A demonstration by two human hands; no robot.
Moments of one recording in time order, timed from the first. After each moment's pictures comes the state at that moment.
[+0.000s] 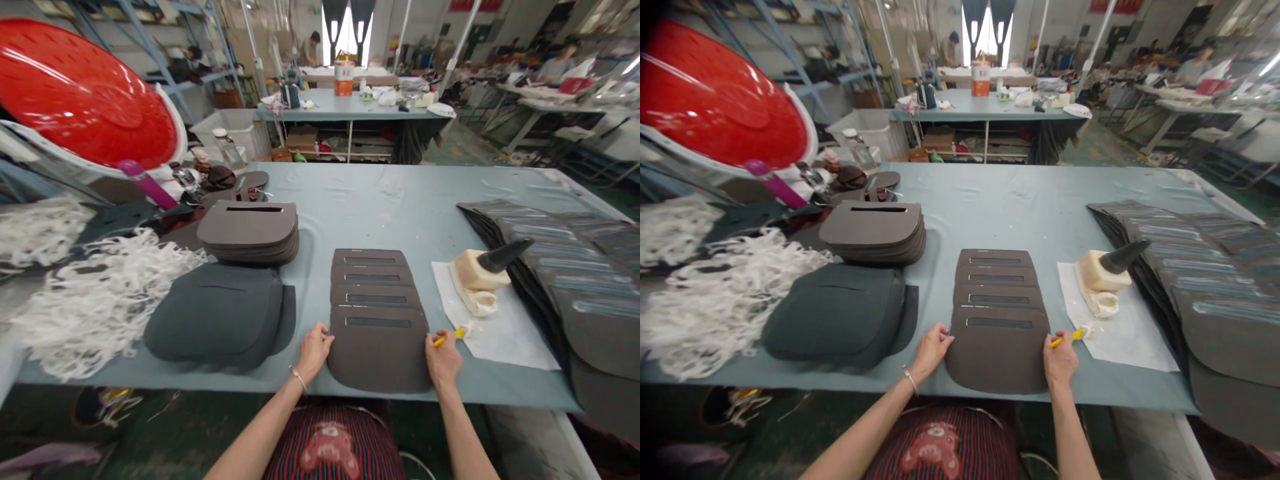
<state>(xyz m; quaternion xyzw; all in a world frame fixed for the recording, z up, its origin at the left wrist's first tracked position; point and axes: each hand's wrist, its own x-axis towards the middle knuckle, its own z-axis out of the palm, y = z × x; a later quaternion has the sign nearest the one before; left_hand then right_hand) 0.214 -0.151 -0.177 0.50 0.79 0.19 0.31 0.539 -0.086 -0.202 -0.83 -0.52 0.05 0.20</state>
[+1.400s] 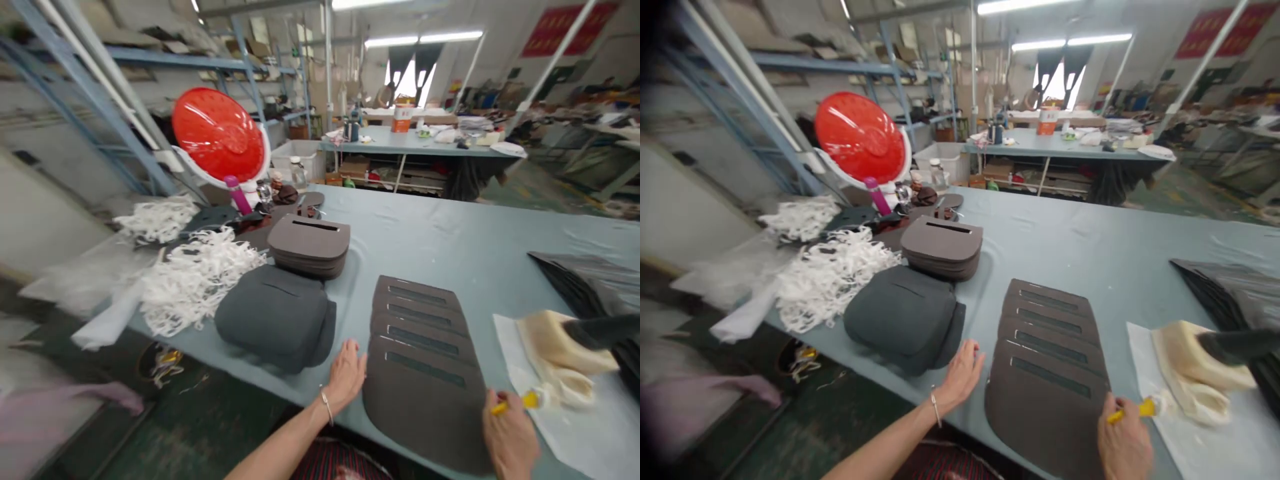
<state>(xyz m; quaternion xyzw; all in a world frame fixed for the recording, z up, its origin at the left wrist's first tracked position) 0.201 -0.163 -0.143 0.53 0.78 0.26 0.21 0.525 -0.081 -0.184 -0.75 -0.61 -0.12 0.21</state>
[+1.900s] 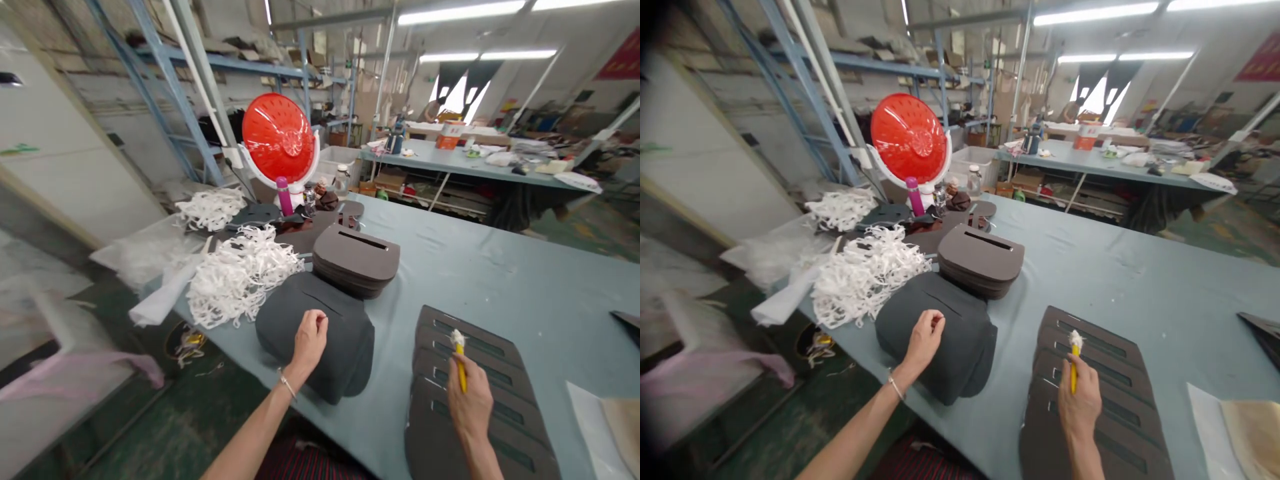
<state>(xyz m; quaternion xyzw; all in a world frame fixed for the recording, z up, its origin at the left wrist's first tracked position) -0.012 -0.185 -0.073 0.39 0.81 0.43 0.07 0.297 -0.040 -0.113 -0.56 -0.74 0.06 0.38</state>
